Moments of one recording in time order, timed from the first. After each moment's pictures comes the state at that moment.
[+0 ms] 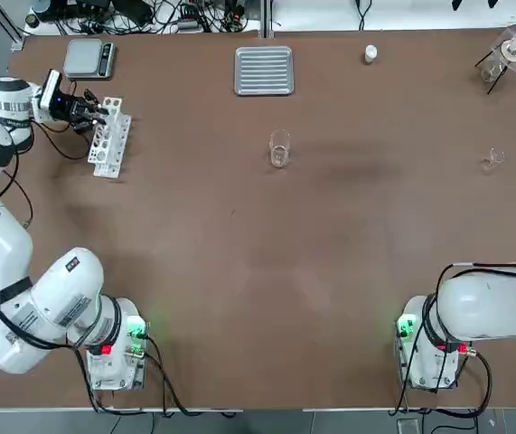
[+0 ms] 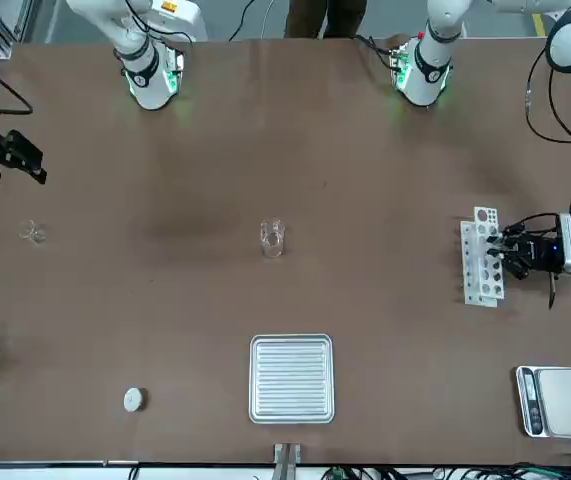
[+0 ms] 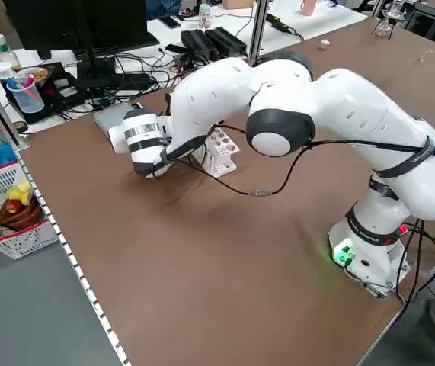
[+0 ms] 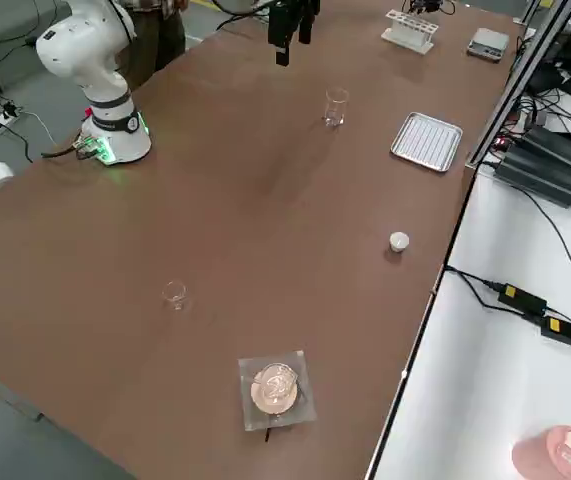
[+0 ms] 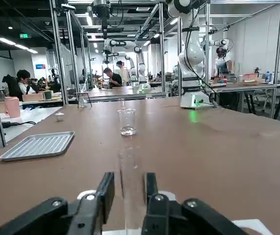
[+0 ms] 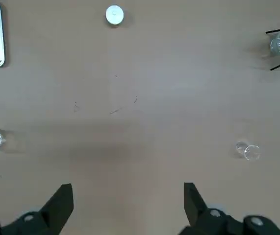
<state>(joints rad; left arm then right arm) 0.78 1.03 -0.31 -1.31 -0.76 1.22 2.46 0.03 -0.02 -0.03 -1.56 -0.01 1.56 -0.01</state>
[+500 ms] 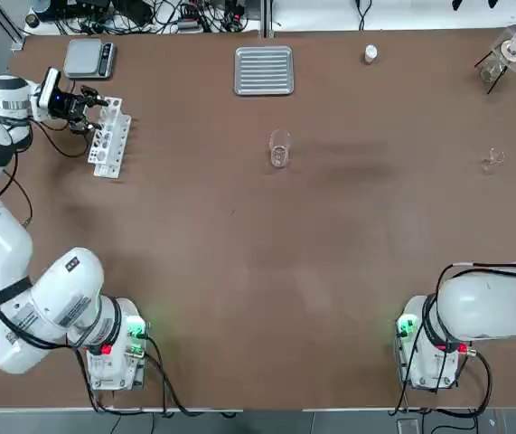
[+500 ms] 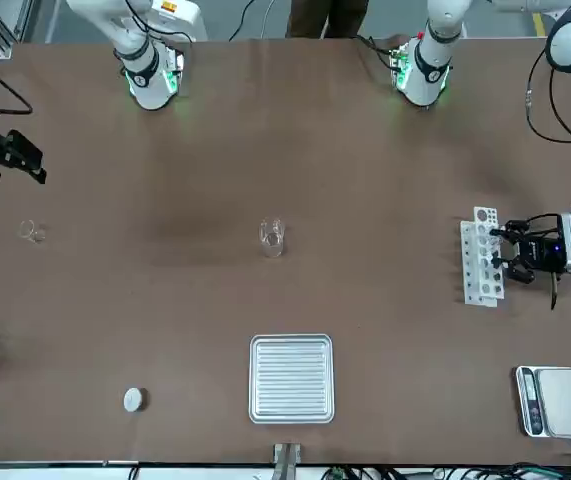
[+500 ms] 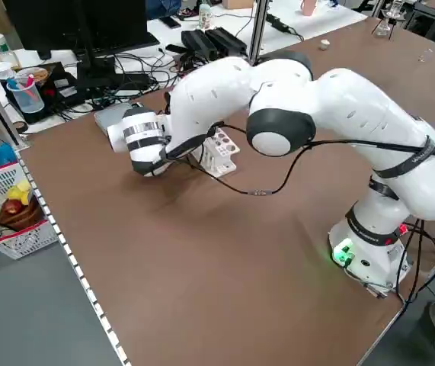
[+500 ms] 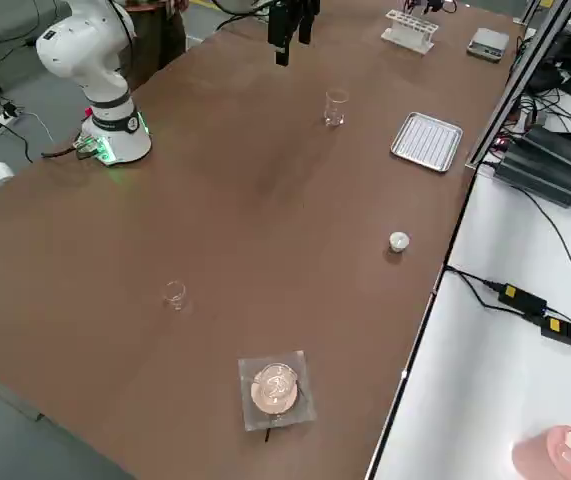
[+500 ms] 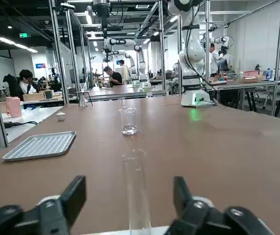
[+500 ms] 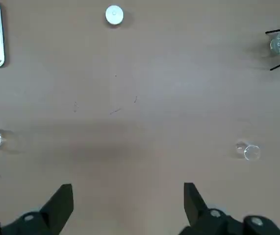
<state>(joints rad) 0.78 1.02 -0.31 -1.30 -0.76 1.22 2.46 0.03 -0.02 -0.03 -1.56 -0.01 1.56 -0.01</state>
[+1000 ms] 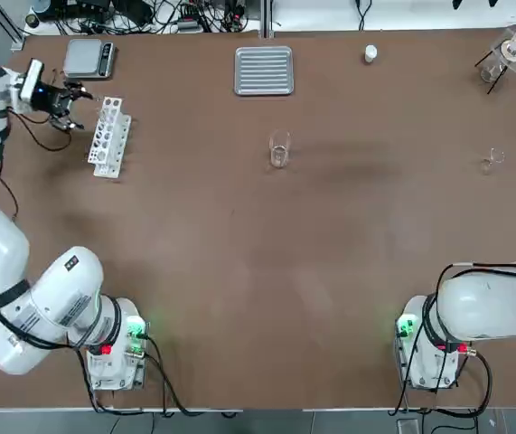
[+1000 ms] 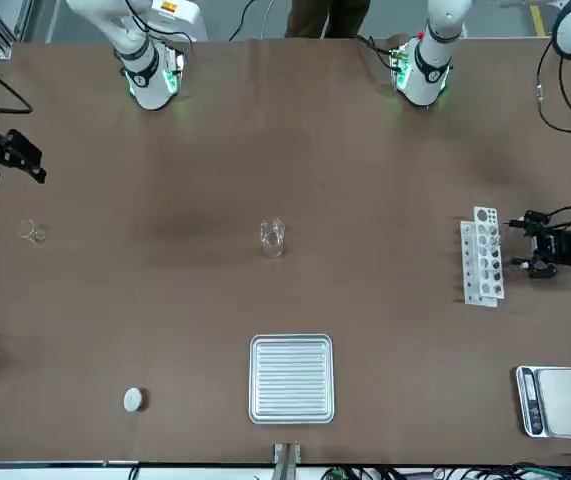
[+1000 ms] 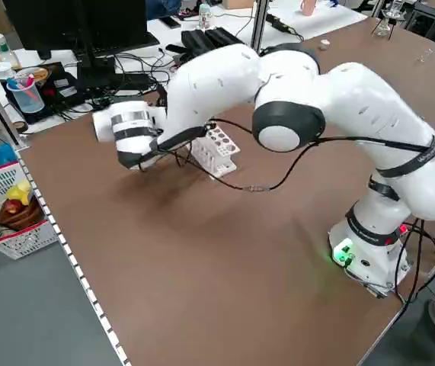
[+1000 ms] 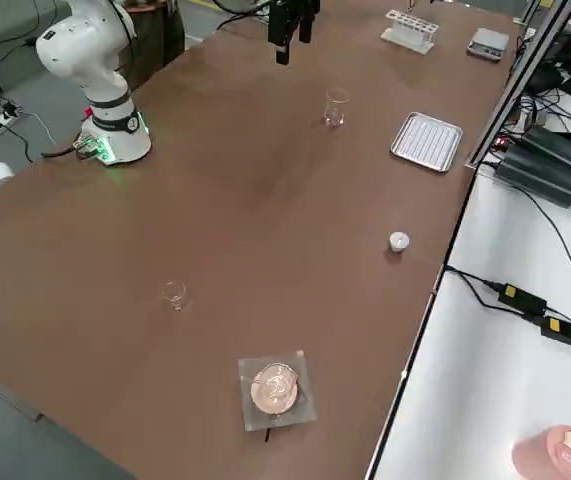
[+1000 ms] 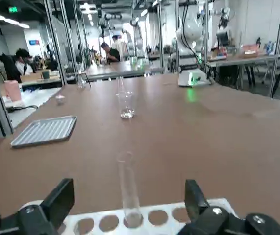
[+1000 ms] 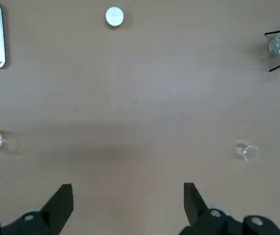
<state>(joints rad) 0.84 0.92 -0.31 -1.28 -0.67 1.22 2.46 0.03 -0.02 -0.03 -1.55 -0.01 1.56 -0.01</state>
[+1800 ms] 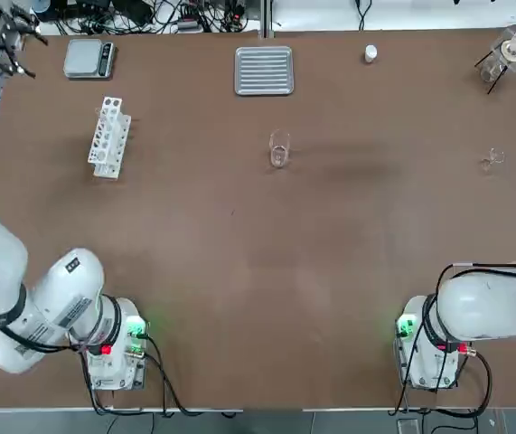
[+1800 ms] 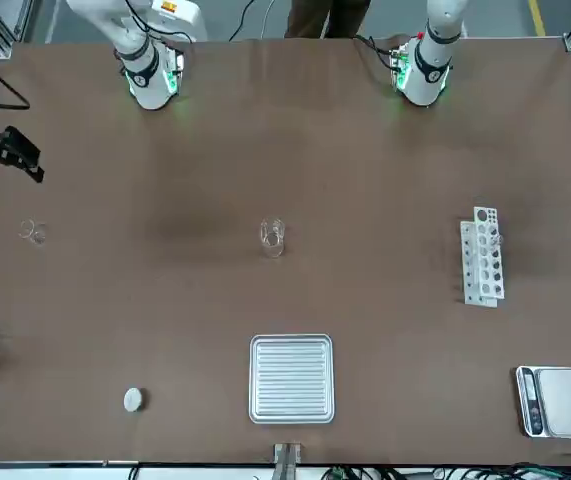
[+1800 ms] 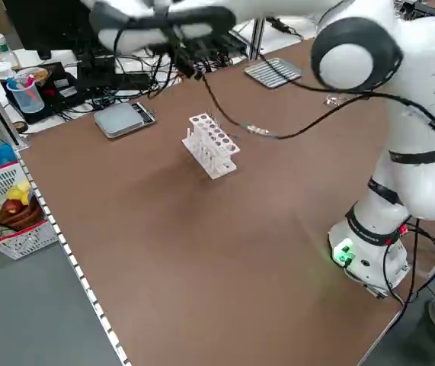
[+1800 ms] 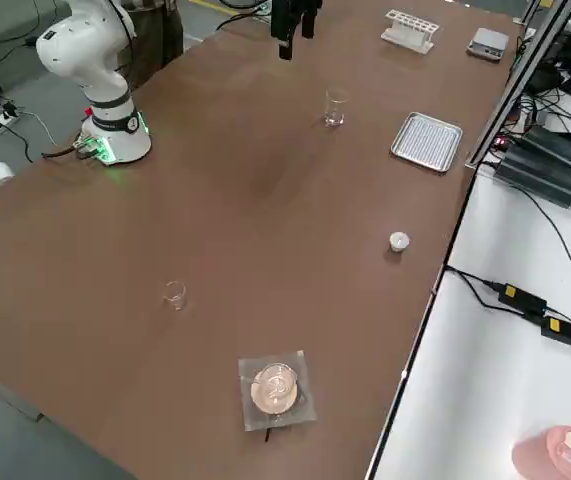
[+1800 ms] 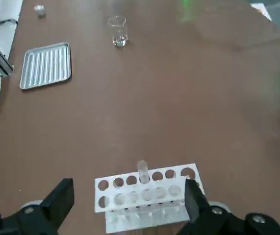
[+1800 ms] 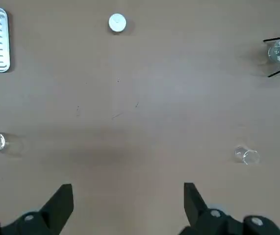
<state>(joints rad) 0.74 0.47 -0.30 -1.26 -0.44 1.29 2.25 0.03 -0.03 -0.03 -1.54 -0.01 1.56 -0.01</state>
